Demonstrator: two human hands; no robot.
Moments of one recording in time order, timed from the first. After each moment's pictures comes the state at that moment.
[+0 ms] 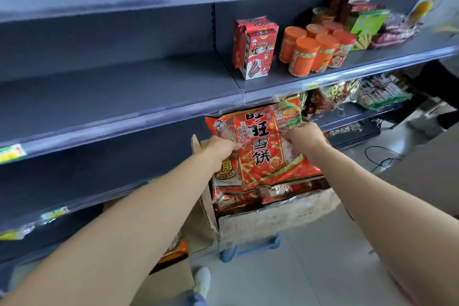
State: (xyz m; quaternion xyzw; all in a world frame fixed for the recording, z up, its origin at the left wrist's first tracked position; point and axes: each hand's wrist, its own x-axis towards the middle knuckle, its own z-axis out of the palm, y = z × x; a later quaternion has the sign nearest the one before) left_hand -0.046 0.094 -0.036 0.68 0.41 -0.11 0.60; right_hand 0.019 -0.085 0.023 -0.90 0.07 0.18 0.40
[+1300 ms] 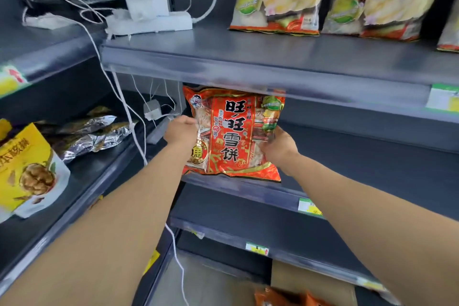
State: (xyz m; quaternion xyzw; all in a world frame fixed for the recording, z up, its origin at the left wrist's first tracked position) left_hand -0.452 0.809 0.038 0.55 0.59 0.39 0.44; right_hand -0.287 0.690 0.028 -0.84 -0.38 0.24 0.31
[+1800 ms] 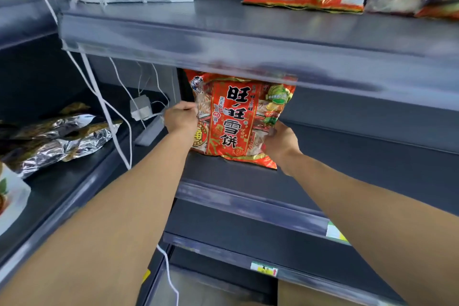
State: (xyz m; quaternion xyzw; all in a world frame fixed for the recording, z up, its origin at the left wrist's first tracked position) left_hand -0.414 0.905 -0.001 0.51 0.55 0.46 0.48; right_hand -0.266 0.775 -0.024 -0.82 -0.32 0.23 0.42
